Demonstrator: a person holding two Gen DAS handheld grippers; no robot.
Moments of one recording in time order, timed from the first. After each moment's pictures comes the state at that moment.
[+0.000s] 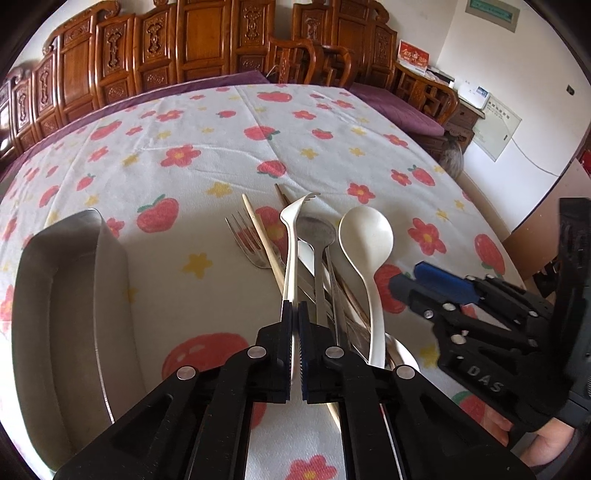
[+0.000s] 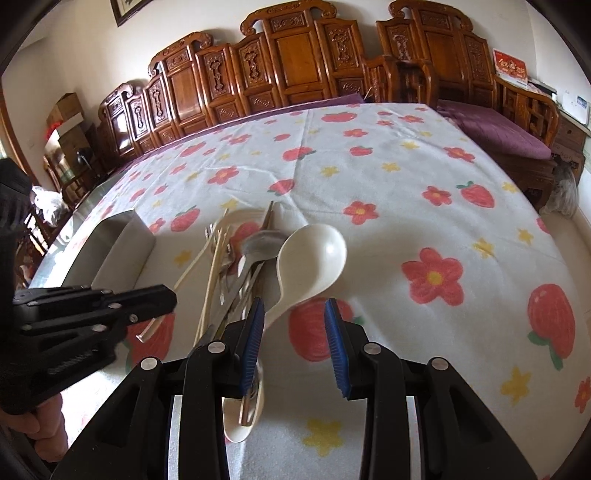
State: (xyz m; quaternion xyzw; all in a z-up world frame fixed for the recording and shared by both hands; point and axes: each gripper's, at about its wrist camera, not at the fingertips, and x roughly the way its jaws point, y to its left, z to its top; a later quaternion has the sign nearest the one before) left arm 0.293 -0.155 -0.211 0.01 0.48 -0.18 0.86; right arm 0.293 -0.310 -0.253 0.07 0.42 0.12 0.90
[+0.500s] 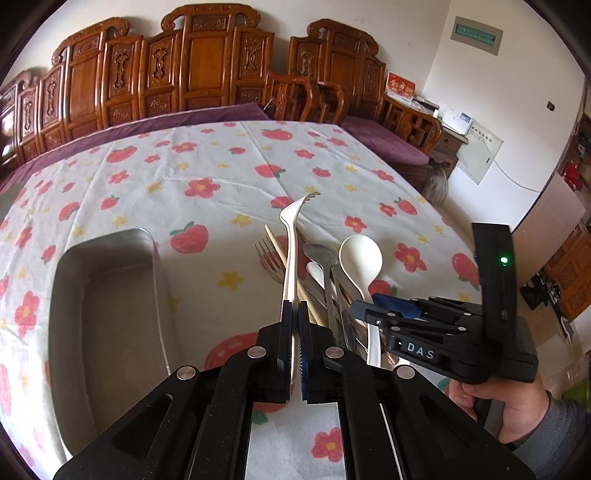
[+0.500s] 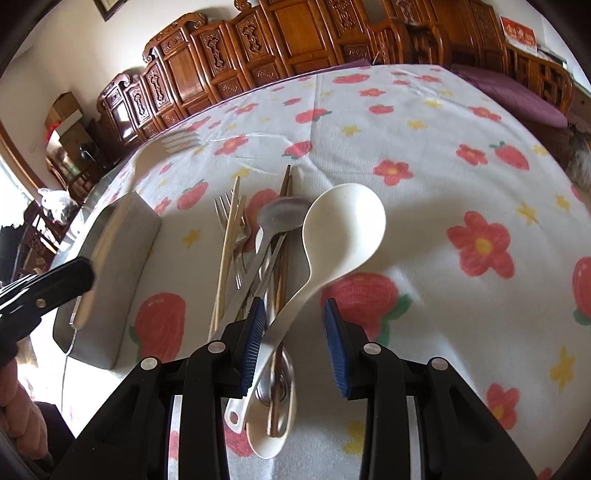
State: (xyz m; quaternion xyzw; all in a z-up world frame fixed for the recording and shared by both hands) left arm 0.267 -0.111 -0.174 0.00 0.42 -0.20 0.88; right arm 0.308 -0.295 -0.274 0.11 0.47 0.14 0.86
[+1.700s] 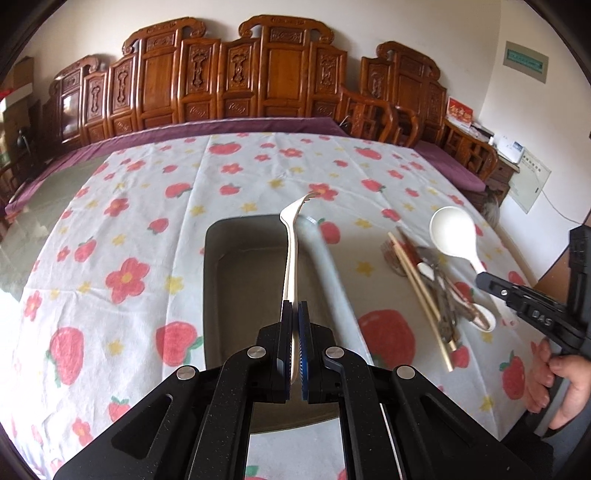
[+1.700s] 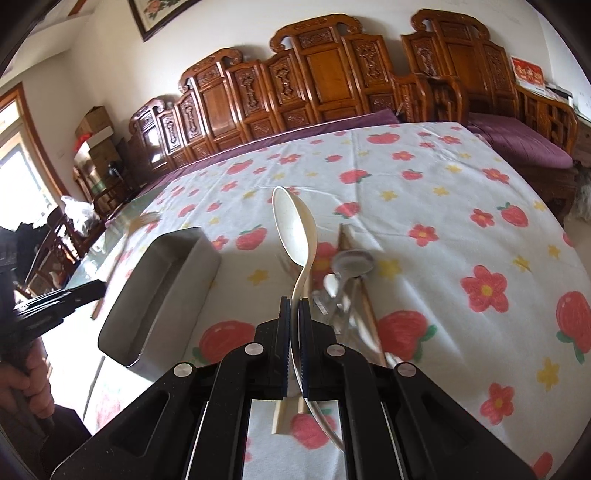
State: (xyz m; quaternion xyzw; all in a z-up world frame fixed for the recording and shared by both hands) left arm 0.243 0.014 -0.168 -0.02 0.41 -0.09 0.91; right arm 0.270 -0.265 -0.215 0.09 0.39 0.18 0.90
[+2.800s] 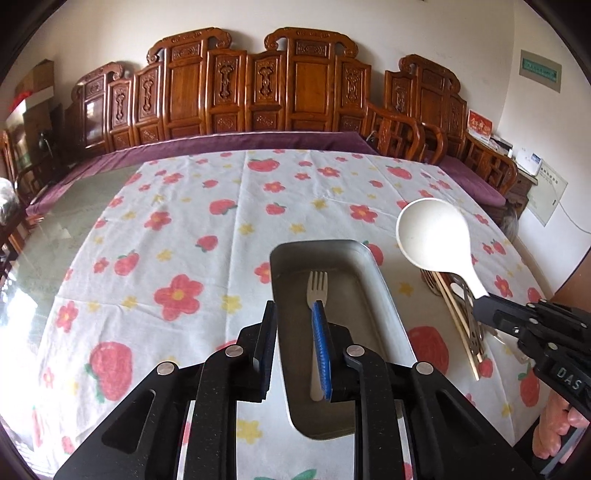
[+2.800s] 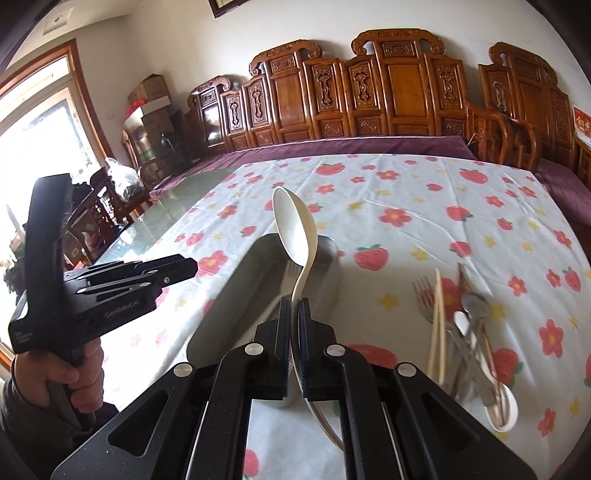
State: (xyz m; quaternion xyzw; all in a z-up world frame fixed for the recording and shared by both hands) left arm 0.243 0.060 -0.140 -0.02 0.39 -0.05 0.92; right arm 0.257 -0.134 -0.161 0.04 0.38 0.26 0.89
